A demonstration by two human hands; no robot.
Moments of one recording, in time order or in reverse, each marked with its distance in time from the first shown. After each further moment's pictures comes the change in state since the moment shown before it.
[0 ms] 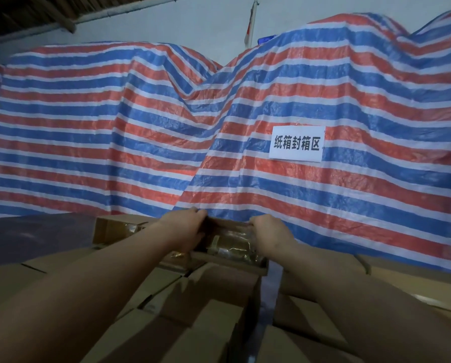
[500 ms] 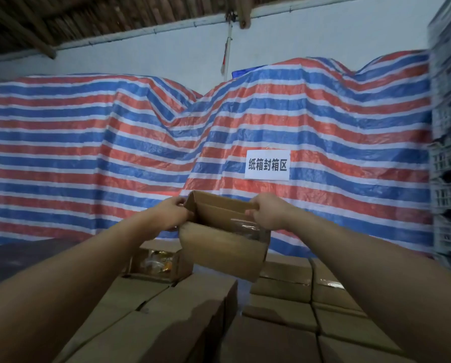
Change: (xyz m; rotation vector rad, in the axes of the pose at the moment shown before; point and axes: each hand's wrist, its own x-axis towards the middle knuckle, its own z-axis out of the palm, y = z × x) left_hand -0.068 0.033 -0.118 -1.027 0.023 -0.226; right_hand -0.091 -0.008 -0.163 0.201 -0.025 0.025
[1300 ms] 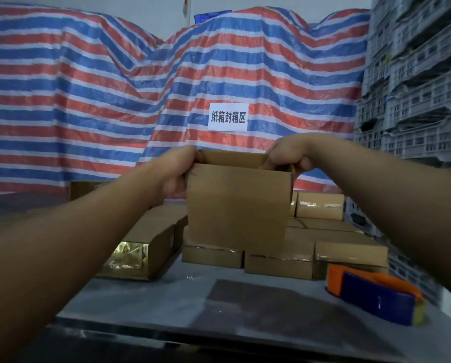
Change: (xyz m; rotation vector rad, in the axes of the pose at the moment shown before) left_hand -0.222 0.103 0.069 -0.576 -0.203 -0.161; right_hand -0.231 0.000 -0.097 0.274 -0.217 0.425
